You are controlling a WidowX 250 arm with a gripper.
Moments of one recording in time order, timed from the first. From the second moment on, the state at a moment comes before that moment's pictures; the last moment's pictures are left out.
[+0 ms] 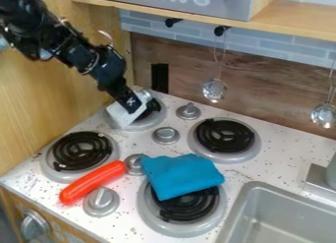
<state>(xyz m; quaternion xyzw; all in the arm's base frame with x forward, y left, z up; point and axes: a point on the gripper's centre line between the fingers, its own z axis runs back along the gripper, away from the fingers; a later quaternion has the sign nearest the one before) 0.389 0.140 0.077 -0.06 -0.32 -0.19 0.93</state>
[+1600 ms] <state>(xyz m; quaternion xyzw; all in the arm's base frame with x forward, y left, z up) 0.382 0.133 0.051 -0.19 -0.45 -0.36 0.80</state>
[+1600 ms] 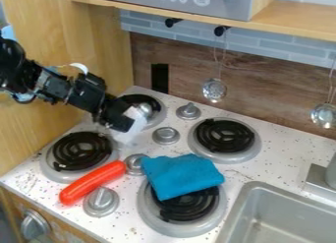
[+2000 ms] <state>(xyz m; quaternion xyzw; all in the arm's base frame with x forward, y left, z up) 0.408 0.103 0.040 -0.22 -0.46 -0.37 0.78</state>
